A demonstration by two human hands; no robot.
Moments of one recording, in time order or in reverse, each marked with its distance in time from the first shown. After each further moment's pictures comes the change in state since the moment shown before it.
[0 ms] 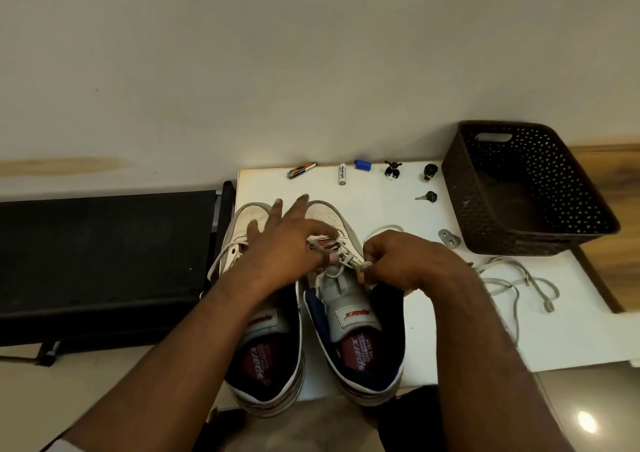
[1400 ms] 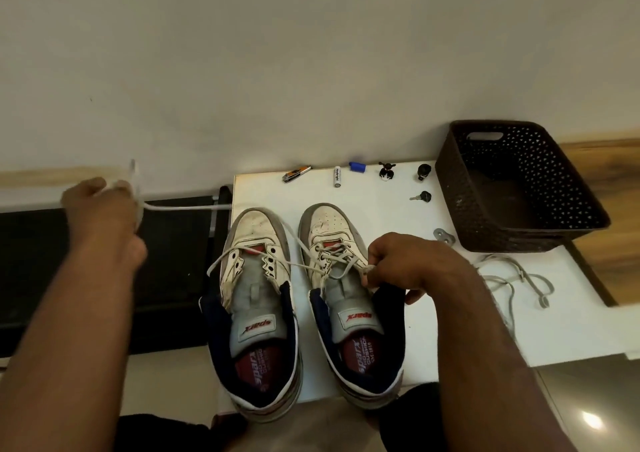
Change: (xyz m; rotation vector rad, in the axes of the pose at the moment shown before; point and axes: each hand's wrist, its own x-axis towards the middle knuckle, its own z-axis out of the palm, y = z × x) left_hand -0.012 -0.098 -0.094 -1.065 1.009 -0.598; right_hand -0.010 0.003 -0.004 0.021 0.001 0.075
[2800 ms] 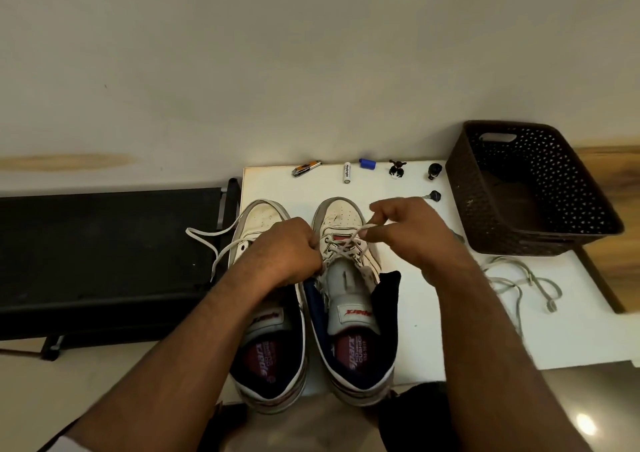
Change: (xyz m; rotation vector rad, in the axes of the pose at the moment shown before) left_hand -0.112 -0.042 0.060 1.090 -0.953 0.384; right_hand 0.018 -0.005 0.001 0.405 0.432 -0.276
